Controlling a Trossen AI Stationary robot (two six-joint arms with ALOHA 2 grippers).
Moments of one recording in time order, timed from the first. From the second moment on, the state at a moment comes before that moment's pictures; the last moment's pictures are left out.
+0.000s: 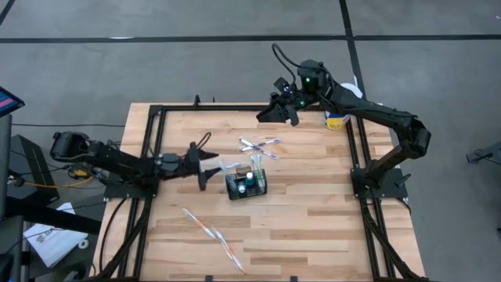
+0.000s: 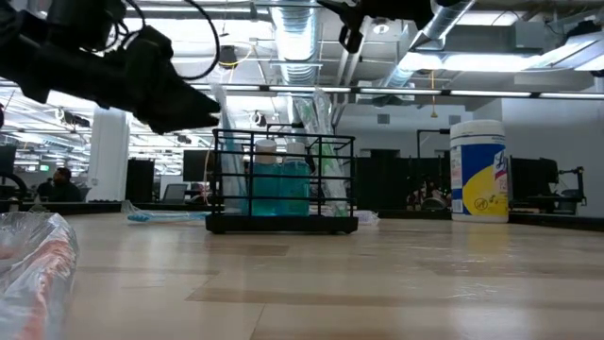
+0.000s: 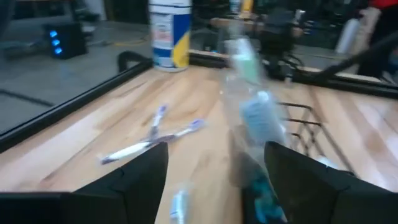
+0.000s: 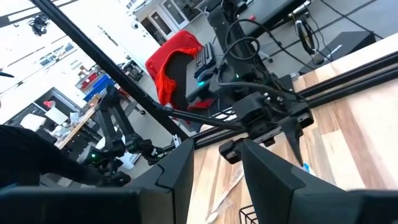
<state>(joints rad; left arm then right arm) -0.04 1.09 0.15 0.76 -0.37 -0.14 -0.50 1.52 1.41 -0.11 -0.89 0.47</state>
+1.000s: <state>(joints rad) 0.47 1.18 0.22 0.49 0.26 -0.34 -0.59 1.52 1.41 0.24 -0.97 0.67</state>
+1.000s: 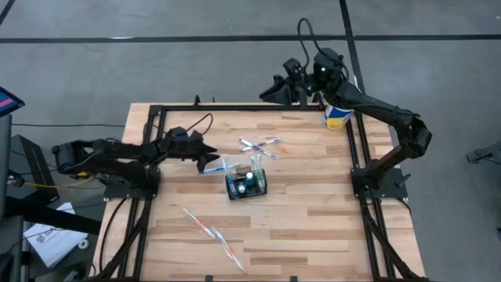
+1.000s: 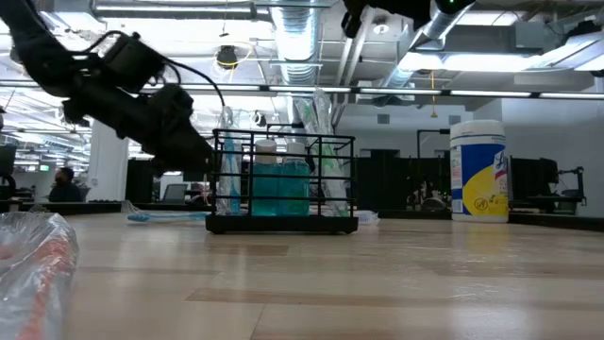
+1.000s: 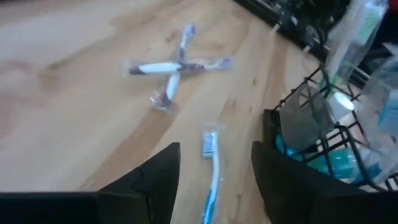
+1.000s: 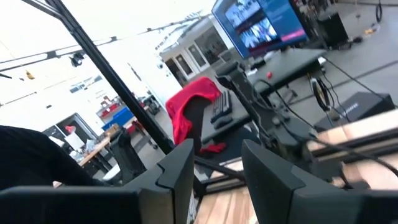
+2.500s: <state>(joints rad) 0.44 1.71 0.56 0.35 0.41 -0.23 -0.64 1.52 1.41 0.28 -0.97 0.70</state>
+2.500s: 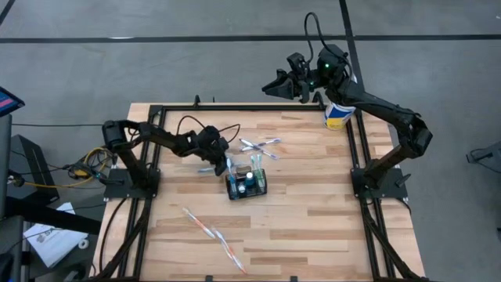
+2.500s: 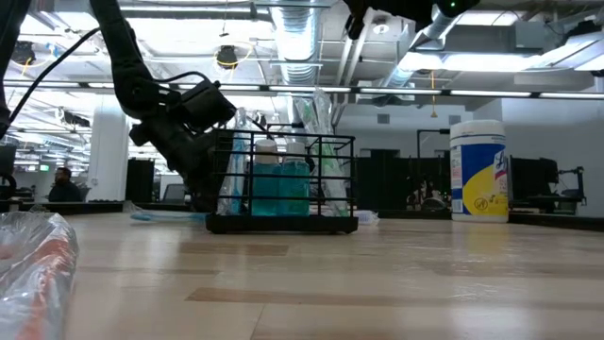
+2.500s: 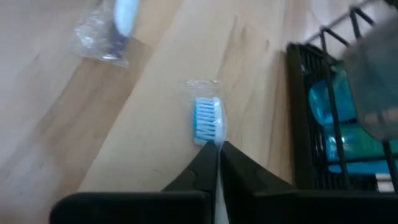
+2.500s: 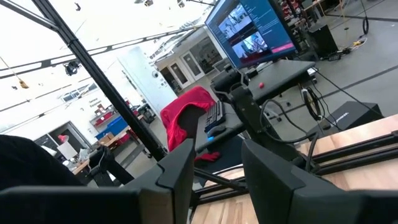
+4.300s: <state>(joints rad) -0.13 1.19 0.55 1.19 -0.28 -0.15 -0.64 1.52 1.41 0.45 -1.04 0.71</state>
